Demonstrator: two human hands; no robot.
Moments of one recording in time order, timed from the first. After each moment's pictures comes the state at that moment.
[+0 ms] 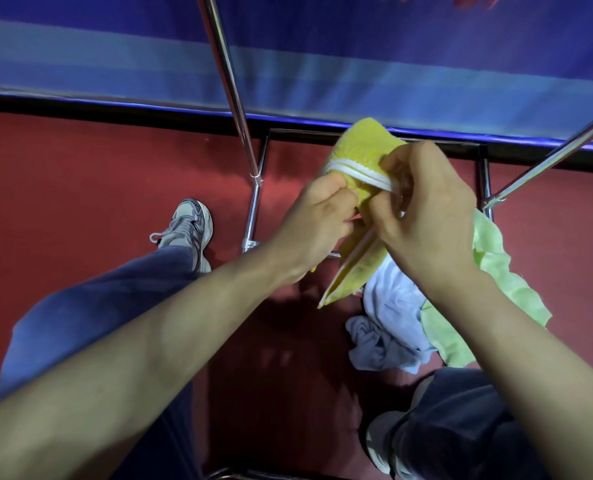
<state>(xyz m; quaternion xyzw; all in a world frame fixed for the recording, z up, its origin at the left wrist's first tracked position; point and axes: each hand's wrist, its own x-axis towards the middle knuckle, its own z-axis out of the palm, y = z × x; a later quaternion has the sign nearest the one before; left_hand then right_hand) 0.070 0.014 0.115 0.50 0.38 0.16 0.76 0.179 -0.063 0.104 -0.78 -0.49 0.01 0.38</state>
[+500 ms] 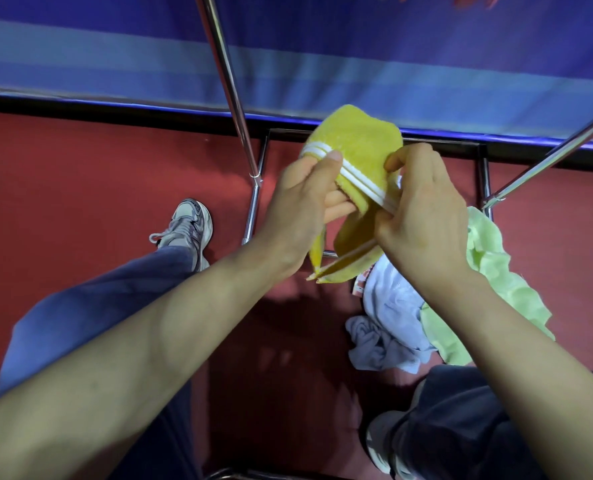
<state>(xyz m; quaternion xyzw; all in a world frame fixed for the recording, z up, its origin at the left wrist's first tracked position) 0.069 0.025 0.122 0.44 0.39 0.24 0.77 0.180 -0.063 0.098 -0.83 -0.47 0.03 0.30</state>
